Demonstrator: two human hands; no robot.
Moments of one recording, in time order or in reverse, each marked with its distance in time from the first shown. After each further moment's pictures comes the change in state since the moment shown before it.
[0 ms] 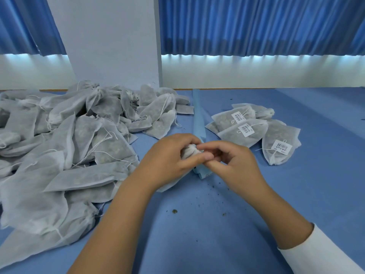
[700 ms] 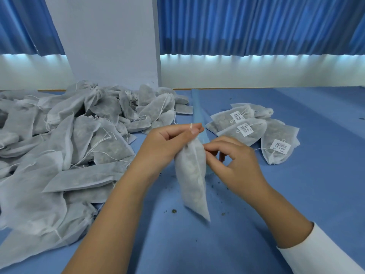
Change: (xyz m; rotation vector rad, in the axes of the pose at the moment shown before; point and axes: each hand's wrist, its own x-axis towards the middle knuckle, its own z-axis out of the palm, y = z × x) left_hand 0.002 0.024 -0.013 -0.784 0.094 -0.299; right_hand 0.000 0.001 -0.002 -0.292 0.086 -0.235
